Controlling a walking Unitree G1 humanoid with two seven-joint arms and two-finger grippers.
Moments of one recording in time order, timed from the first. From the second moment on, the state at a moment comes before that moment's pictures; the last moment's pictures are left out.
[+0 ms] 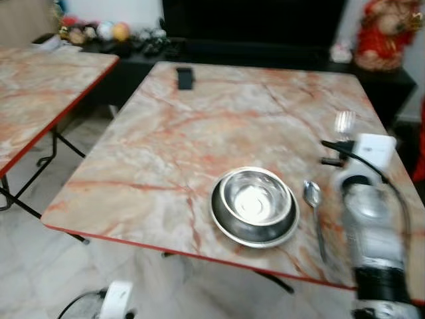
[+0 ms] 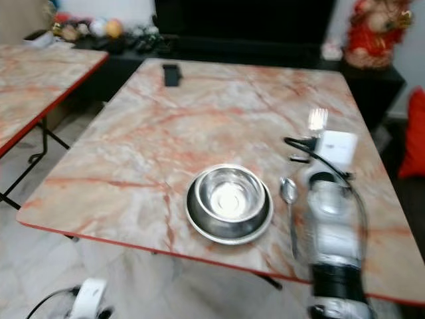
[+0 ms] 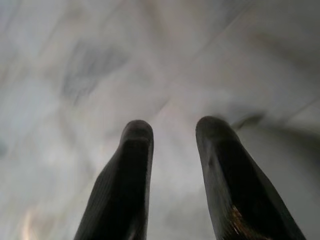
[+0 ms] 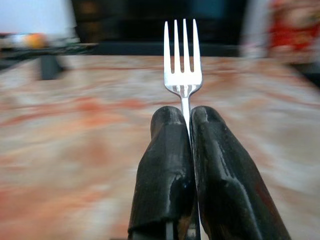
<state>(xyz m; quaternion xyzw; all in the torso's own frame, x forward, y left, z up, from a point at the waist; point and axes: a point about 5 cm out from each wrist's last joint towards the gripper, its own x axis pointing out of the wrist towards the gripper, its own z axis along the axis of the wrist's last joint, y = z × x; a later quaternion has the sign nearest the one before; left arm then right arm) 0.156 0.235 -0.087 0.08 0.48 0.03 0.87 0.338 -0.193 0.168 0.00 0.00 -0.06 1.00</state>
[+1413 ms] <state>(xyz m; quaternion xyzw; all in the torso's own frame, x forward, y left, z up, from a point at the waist) 0.163 0.225 -0.086 0.07 0.48 0.02 0.88 0.281 -0.223 0.105 0.01 0.25 -0.08 0.97</state>
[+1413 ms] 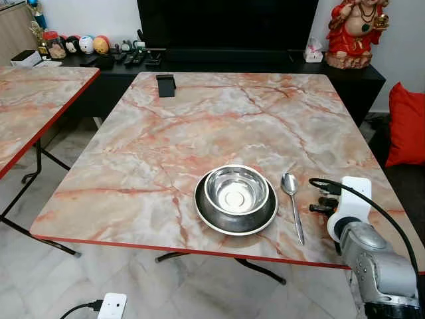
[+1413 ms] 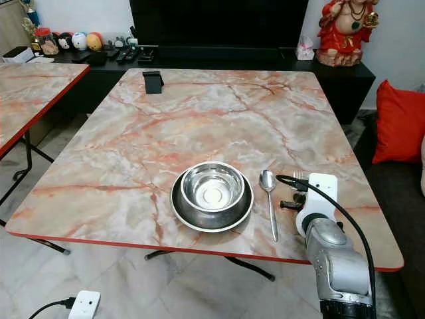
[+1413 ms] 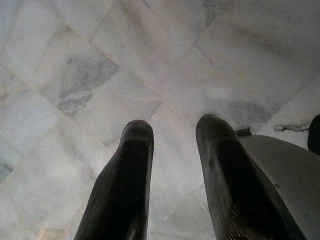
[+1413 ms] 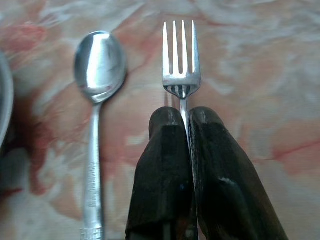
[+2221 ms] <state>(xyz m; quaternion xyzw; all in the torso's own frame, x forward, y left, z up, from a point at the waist) 0.163 0.225 -0.086 0.07 0.48 0.02 0.88 0.285 -0.220 0.081 0.01 0.26 -0.07 0.96</state>
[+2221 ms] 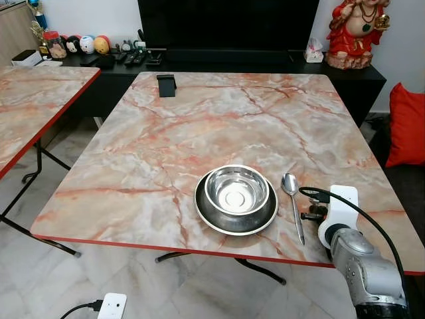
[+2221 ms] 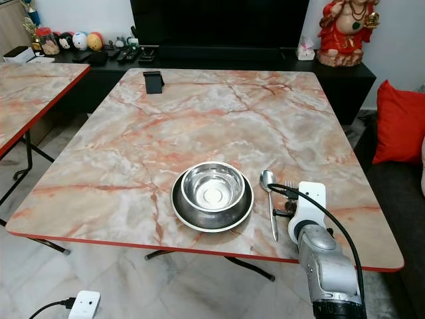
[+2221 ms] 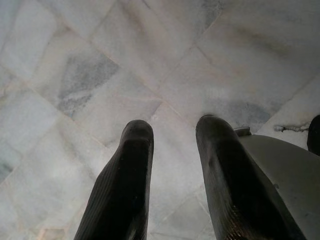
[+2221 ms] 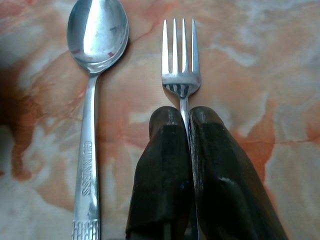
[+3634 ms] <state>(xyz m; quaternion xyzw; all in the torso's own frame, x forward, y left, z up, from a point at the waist) 0.163 0.225 -0.086 0.08 0.48 0.02 0.88 0.292 -0.239 0.124 0.02 0.08 -0.14 0.99</state>
